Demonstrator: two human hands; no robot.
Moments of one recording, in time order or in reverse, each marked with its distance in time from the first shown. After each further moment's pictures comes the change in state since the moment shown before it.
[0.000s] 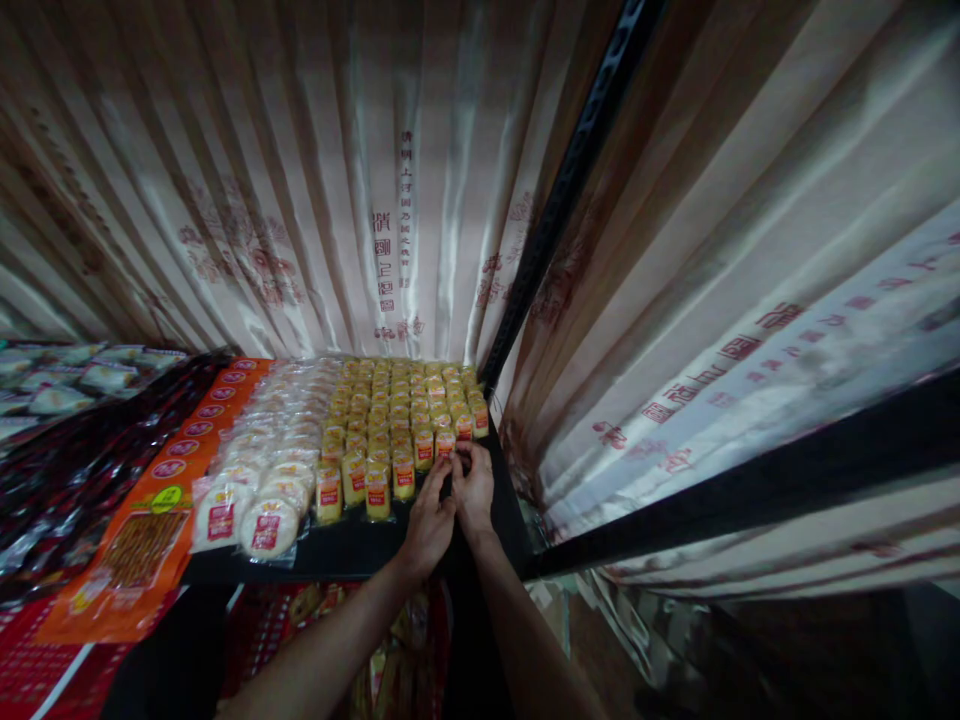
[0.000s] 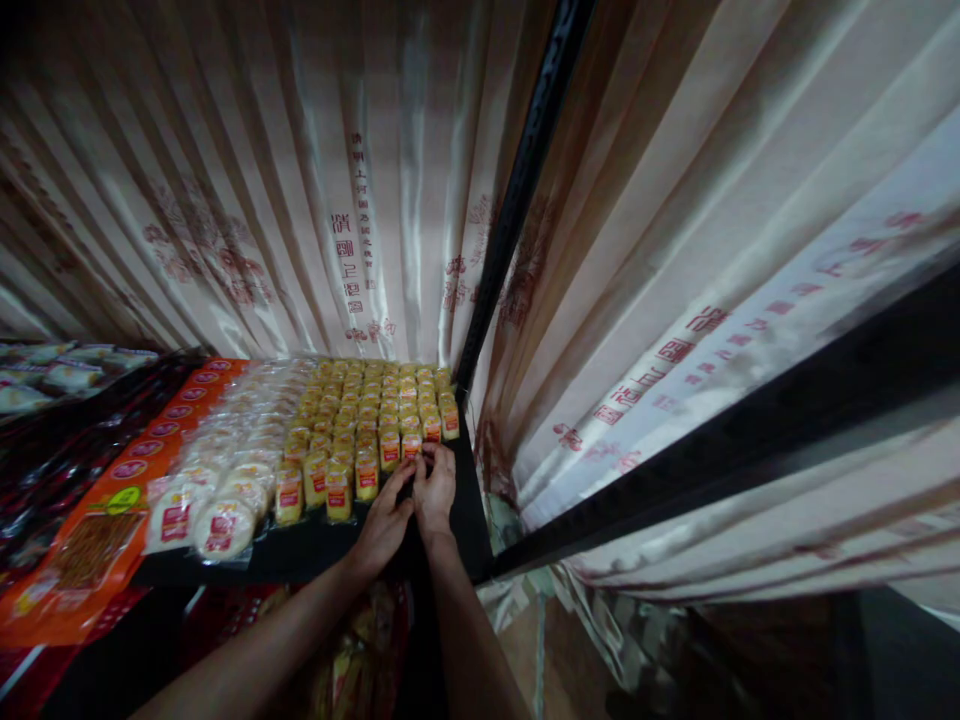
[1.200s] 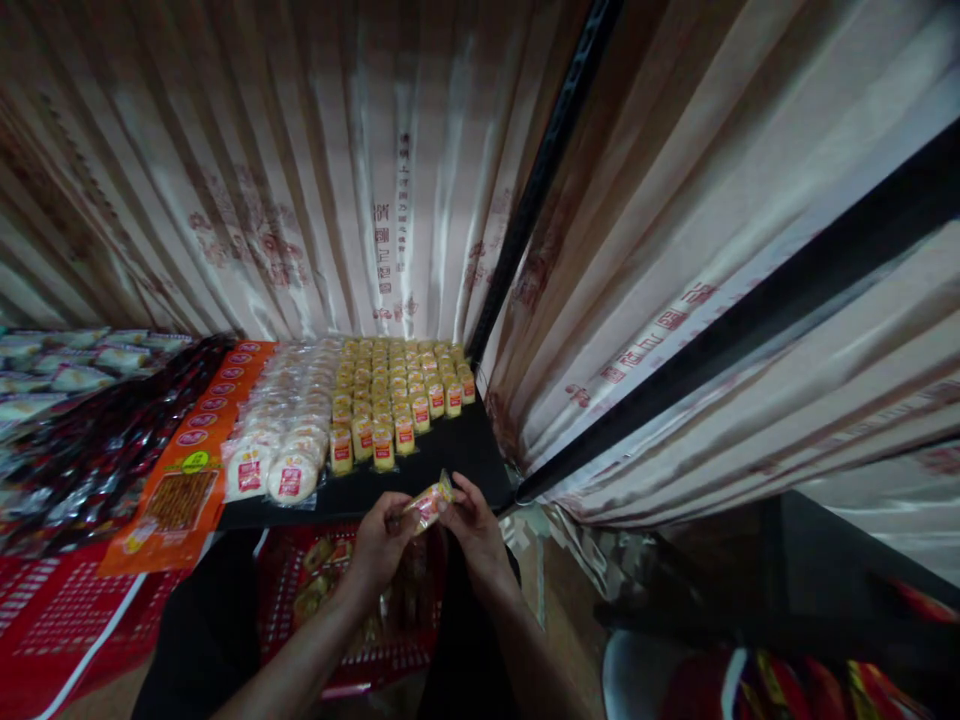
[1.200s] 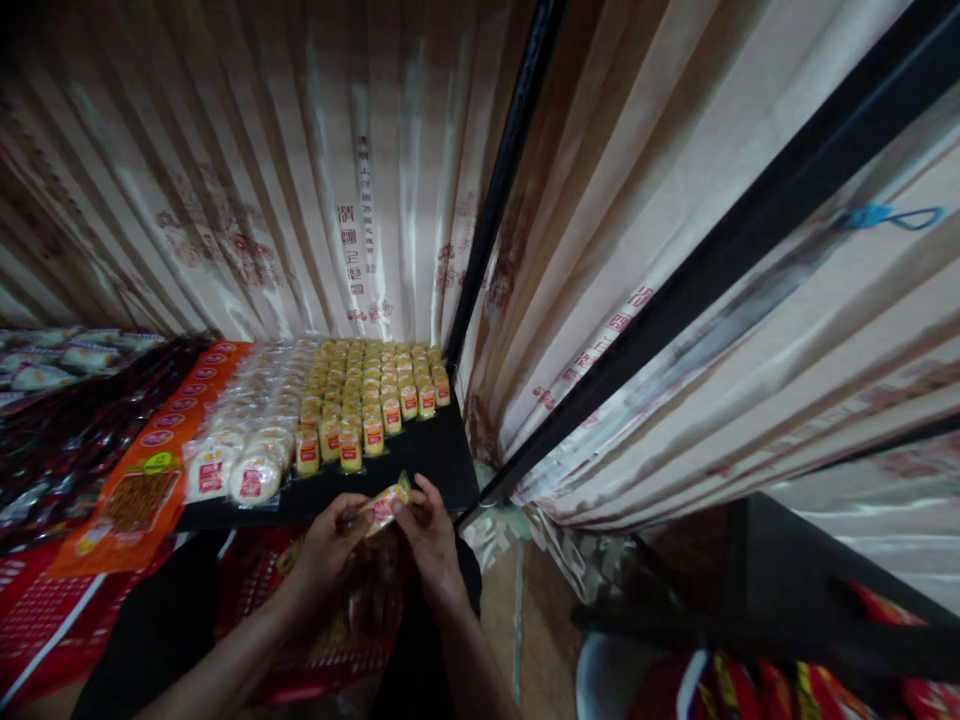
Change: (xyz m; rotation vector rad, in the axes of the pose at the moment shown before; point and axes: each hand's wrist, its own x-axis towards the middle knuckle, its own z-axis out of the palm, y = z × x) left_hand -0.112 0.032 -0.072 -0.194 0.000 -0.227; right_hand -0.127 -0.074 -0.077 0.625 -0.304 0.501
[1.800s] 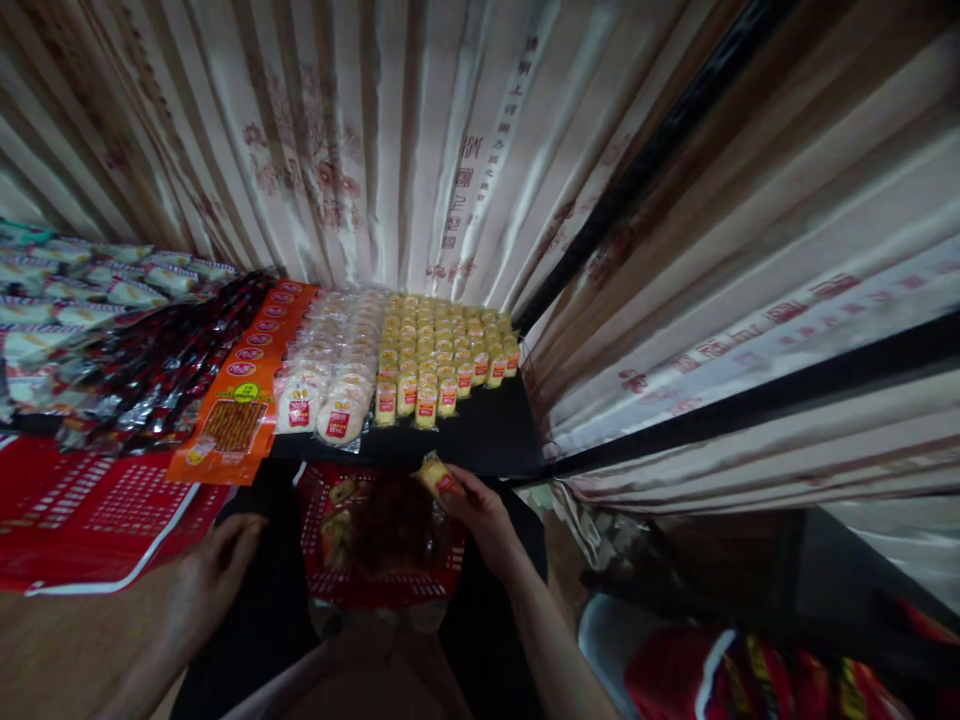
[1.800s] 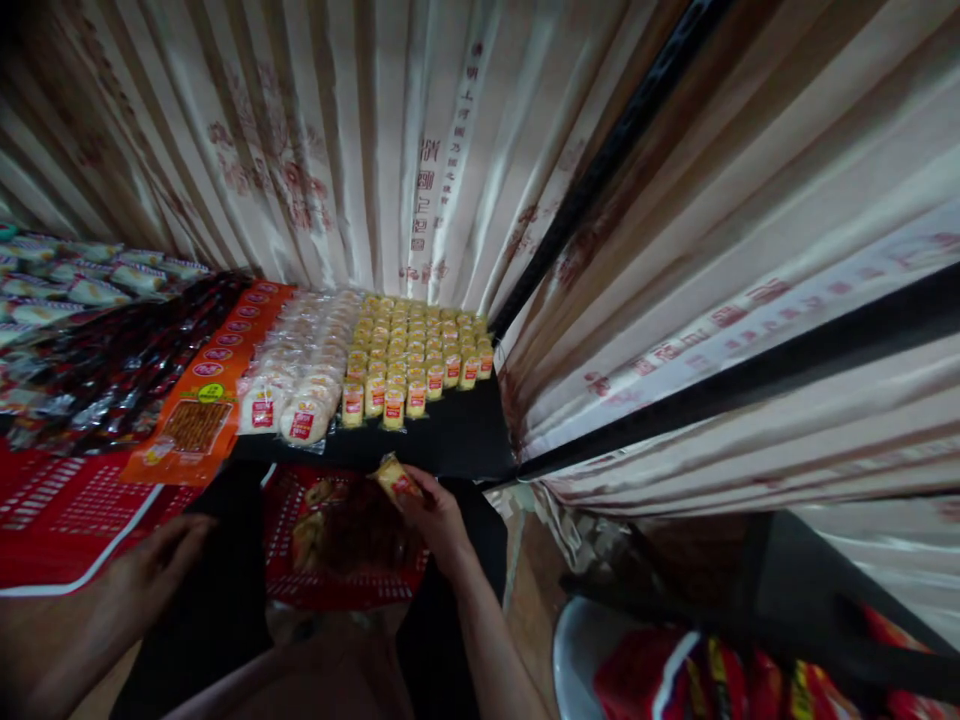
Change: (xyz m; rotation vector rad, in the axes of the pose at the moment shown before) left_hand -0.090 -0.045 -0.233 0.729 0.462 0.091; right_hand -0.020 0.011 0.034 -0.110 -0.278 0.183
